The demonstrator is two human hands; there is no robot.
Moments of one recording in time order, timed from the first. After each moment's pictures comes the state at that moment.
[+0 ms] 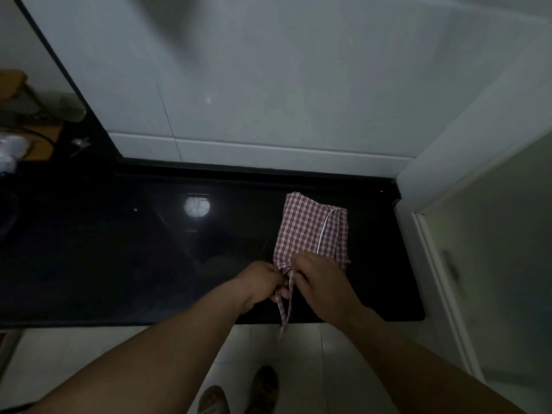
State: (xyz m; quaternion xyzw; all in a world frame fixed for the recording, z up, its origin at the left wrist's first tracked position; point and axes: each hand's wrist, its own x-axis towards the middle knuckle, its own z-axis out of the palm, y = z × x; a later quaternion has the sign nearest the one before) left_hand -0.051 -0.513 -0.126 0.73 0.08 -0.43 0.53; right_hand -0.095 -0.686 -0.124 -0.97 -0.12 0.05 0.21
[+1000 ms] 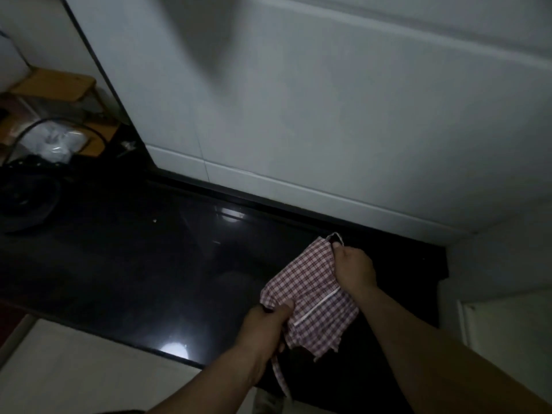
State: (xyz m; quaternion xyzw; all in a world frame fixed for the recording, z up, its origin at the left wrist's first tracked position) left_hand -0.047 -0.560 -0.120 0.54 0.36 -0.26 0.71; right_hand 0.085 -0.741 -0.134 -0.92 0.17 0.14 0.31
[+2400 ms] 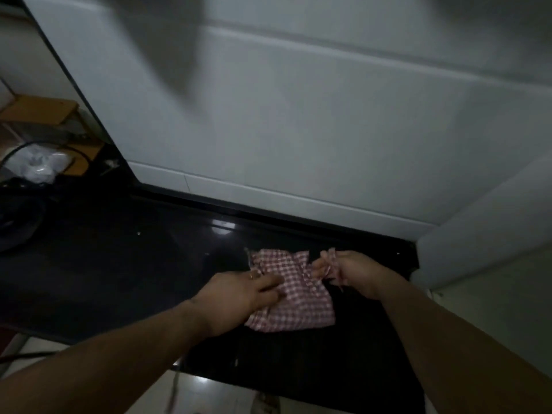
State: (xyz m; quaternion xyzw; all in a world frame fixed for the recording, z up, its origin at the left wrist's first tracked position) left_hand 0.007 -0.499 -0.098 0.90 -0.43 -0.08 0.06; right_hand 0.079 -0.789 -0.089 -0.76 0.17 0.36 0.52
